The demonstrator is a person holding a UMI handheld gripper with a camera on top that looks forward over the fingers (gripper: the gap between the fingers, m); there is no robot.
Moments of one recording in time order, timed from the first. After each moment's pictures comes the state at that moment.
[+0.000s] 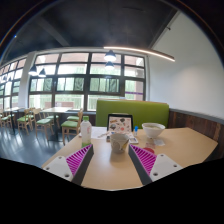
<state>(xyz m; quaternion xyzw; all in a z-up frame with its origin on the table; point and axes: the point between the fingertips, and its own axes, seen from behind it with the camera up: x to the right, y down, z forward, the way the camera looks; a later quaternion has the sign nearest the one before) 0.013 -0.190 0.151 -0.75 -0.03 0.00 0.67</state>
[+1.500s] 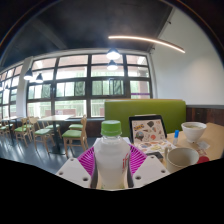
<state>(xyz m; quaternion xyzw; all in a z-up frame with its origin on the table) -0.141 0.120 0.106 -0.72 -0.01 0.04 0.69</state>
